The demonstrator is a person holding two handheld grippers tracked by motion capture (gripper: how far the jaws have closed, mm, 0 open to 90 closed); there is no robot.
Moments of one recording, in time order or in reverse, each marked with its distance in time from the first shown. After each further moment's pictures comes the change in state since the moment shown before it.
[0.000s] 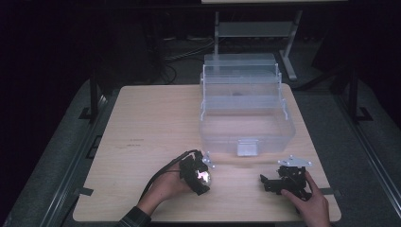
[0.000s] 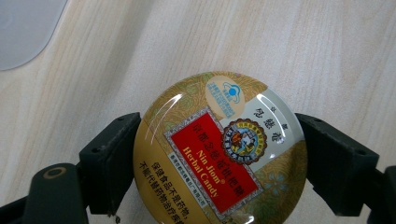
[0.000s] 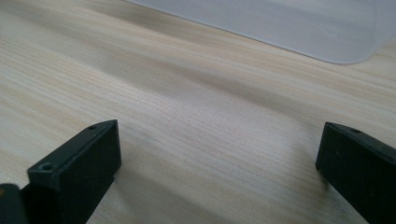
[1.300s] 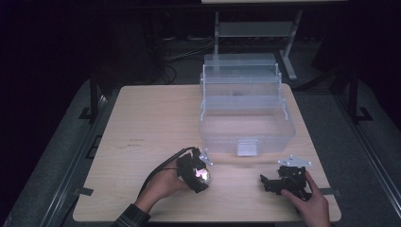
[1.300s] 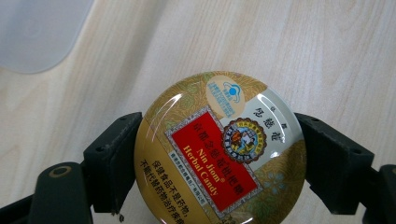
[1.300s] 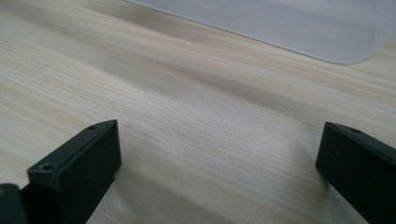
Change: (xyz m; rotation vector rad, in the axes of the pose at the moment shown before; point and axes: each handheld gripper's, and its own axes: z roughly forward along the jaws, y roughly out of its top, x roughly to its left) left arm 0.002 0.002 -0.019 -0.014 0.001 0.004; right arm 0.000 0.000 0.000 0.001 0.000 0.001
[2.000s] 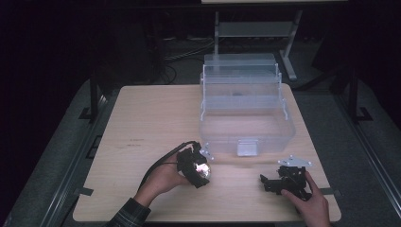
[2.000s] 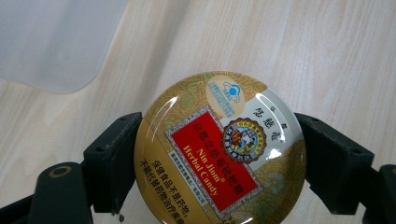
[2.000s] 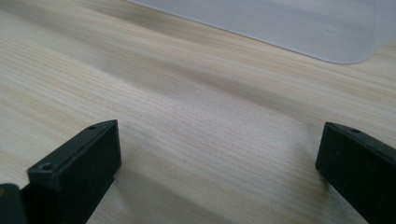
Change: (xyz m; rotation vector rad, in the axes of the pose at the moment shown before) left arm 0.005 0.012 -0.016 -0.019 0.011 0.017; right arm 0.000 0.000 0.000 0.000 0.000 0.000
